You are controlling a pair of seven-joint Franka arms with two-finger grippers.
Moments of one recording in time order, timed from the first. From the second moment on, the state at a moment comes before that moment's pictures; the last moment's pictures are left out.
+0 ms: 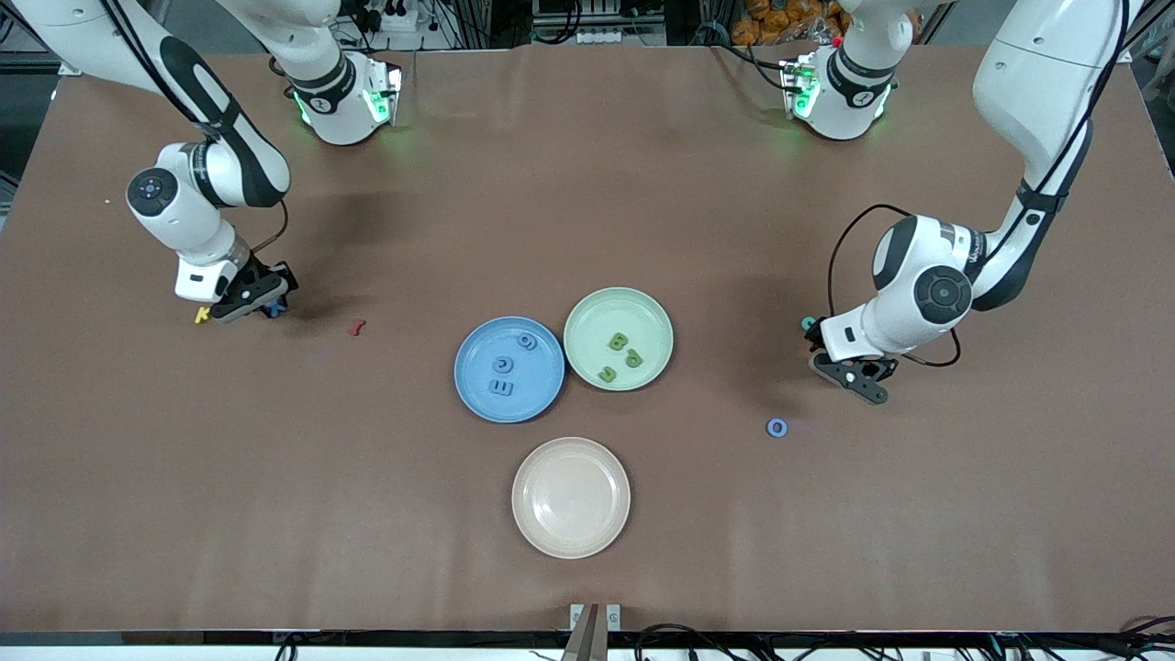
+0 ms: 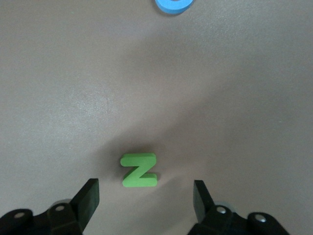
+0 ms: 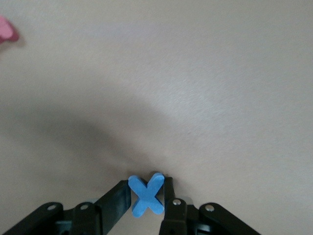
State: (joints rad) left arm 0.17 0.48 -0.35 -2.09 0.23 2.49 0.25; right arm -0.37 0.25 0.14 -2.63 -0.26 2.98 -0.59
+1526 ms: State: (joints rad) left arm 0.17 0.55 -0.34 -2.06 0.23 2.54 0.25; right arm 0.21 0.32 0.15 -2.17 0.32 2.74 -0.16
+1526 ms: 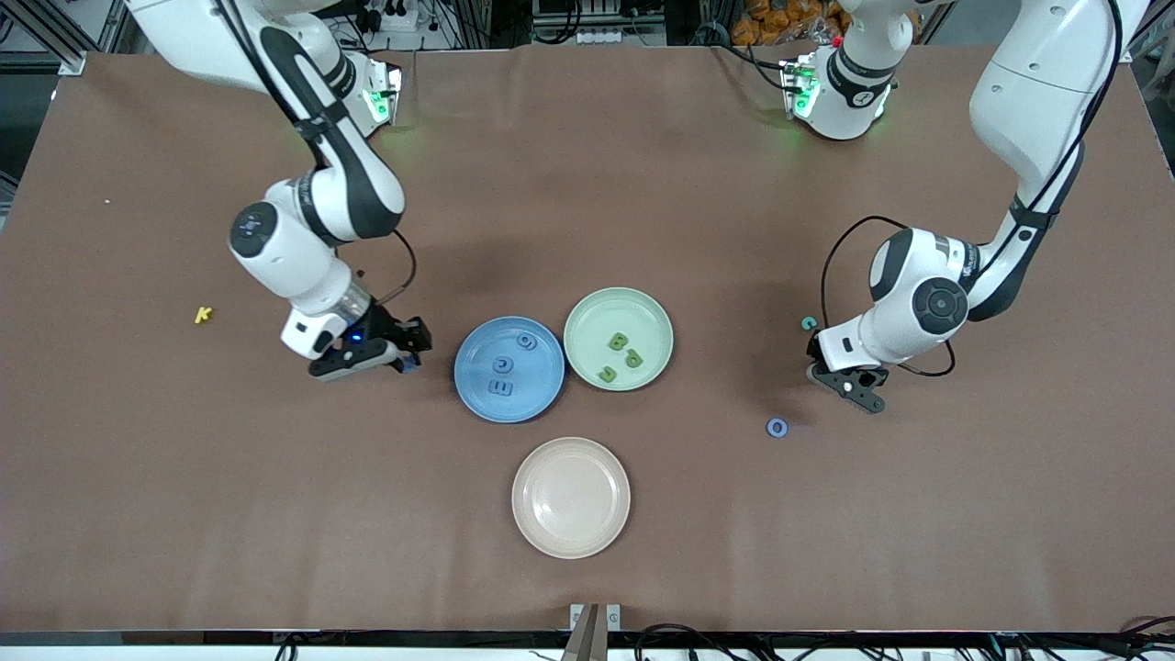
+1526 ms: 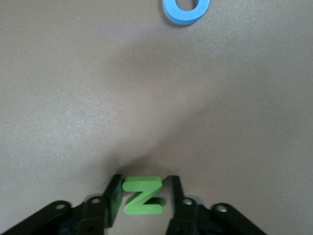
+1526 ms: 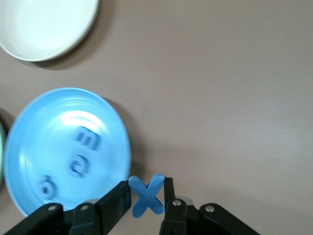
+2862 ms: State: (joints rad) left arm -0.06 0.52 -0.45 -1.90 0.23 2.55 -0.37; right arm 0.32 0.49 0.05 -1.88 0.32 2.58 0.11
